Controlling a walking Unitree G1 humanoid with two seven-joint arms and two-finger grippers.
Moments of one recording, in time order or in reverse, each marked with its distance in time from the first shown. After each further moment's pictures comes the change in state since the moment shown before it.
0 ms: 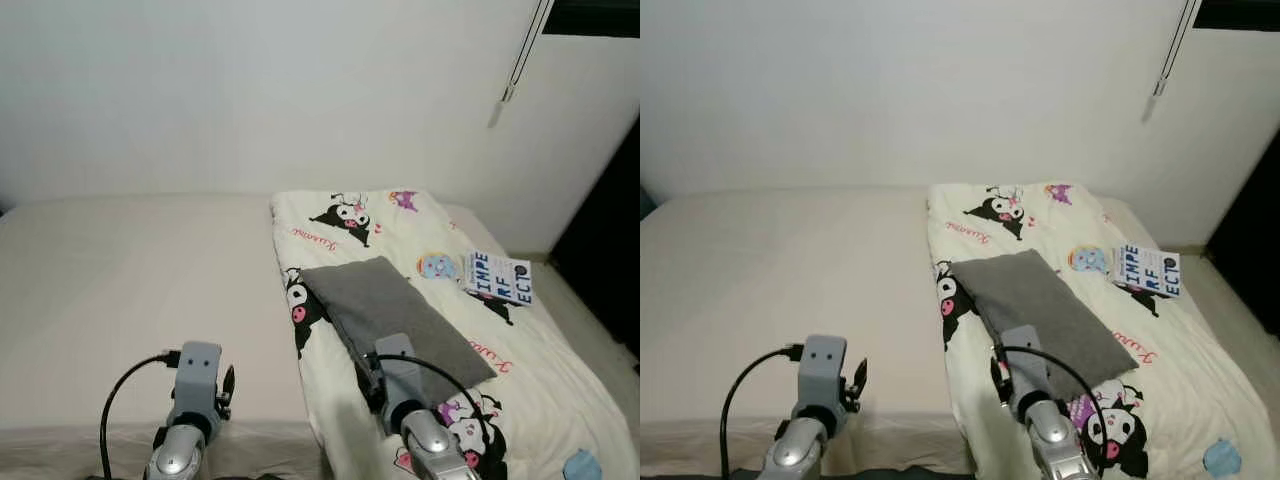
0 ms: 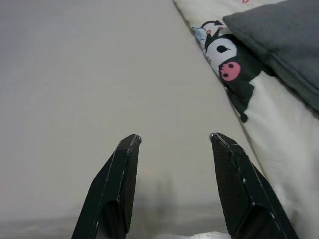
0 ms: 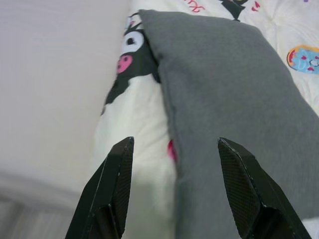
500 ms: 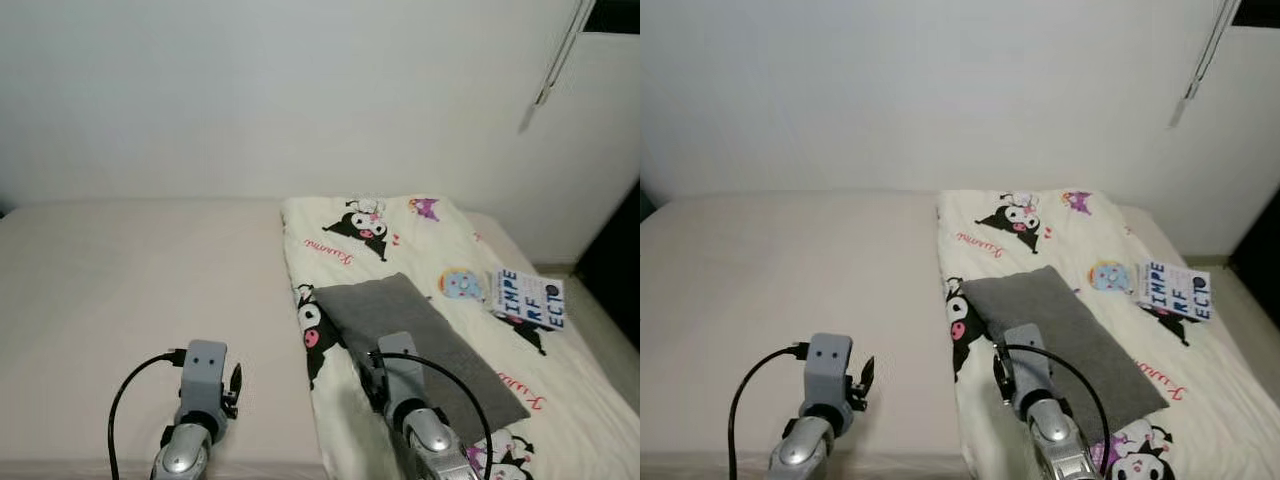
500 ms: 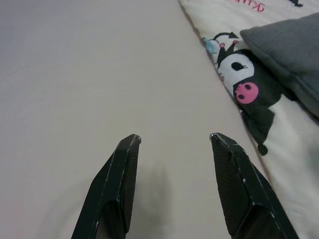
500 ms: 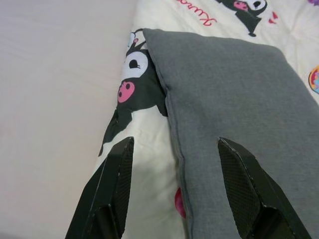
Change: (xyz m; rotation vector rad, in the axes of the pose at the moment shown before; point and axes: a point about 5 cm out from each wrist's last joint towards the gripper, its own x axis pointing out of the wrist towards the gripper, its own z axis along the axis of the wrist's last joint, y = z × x) left arm 0.001 -0.006 0.002 -0.016 -0.007 -0.032; right arm 0.000 -0.002 0.000 0.000 -0.003 -0.015
